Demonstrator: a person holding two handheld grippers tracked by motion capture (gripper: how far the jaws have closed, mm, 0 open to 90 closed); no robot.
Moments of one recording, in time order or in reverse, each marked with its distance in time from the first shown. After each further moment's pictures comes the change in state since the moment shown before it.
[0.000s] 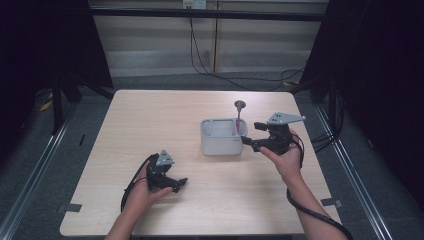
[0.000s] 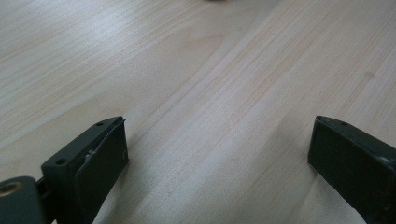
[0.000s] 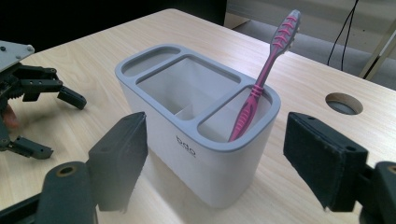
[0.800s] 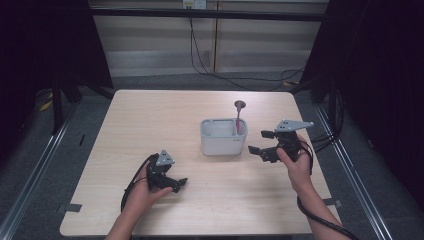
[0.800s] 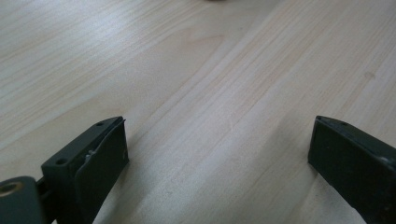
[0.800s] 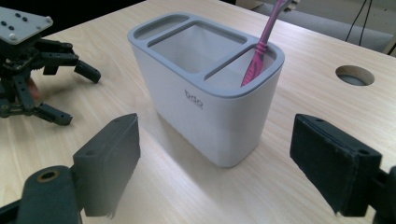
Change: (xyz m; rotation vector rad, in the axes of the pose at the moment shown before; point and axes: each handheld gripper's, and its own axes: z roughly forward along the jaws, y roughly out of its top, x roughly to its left) left arm 0.000 0.000 0.000 0.000 -0.002 -0.001; right arm -0.004 -0.020 -0.020 0.054 0.053 0.013
